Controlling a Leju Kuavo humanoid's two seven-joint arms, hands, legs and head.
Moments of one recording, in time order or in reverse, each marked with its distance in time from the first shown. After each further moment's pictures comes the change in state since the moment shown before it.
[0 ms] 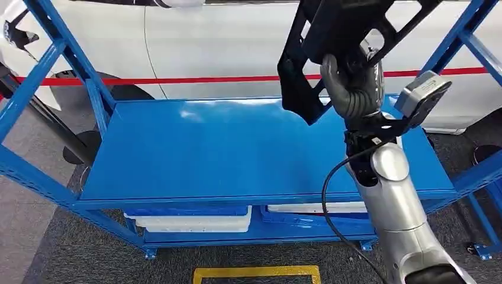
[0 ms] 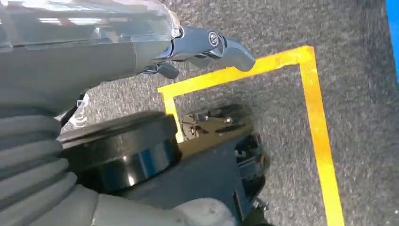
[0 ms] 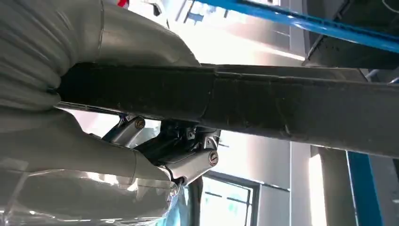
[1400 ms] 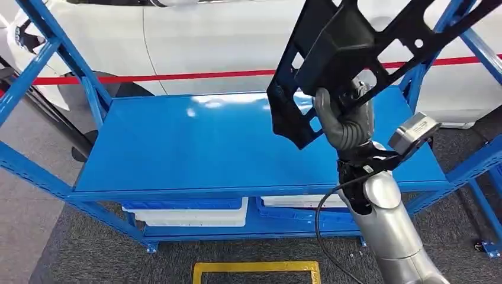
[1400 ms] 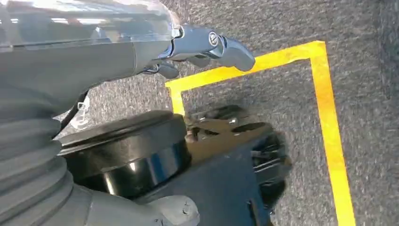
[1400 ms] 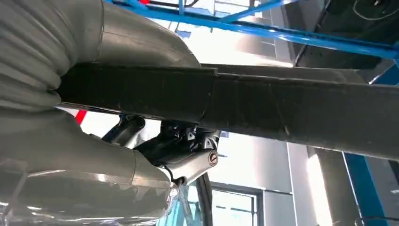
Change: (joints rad) left arm -0.001 0.015 0.029 0.000 -0.012 -0.016 0.000; right arm 0.139 0.015 0.042 -0.085 0.004 0.000 -0.053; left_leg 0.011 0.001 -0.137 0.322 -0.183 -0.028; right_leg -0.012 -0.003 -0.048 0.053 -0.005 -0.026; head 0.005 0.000
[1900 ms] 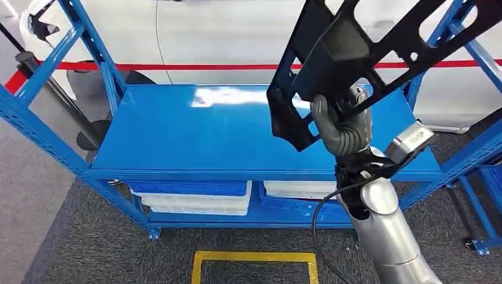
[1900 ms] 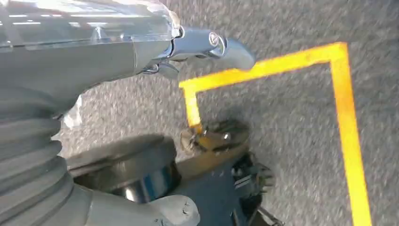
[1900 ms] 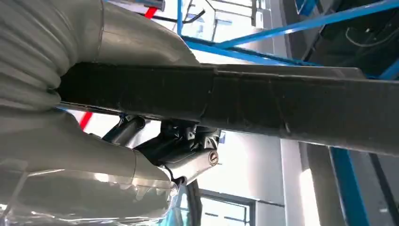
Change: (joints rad) left arm -0.001 0.005 -0.006 0.000 -0.021 -0.033 0.000; right arm 0.038 0.008 0.000 -0.003 0.013 -0.021 -0.027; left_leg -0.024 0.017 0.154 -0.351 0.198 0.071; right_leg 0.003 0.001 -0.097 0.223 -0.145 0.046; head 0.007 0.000
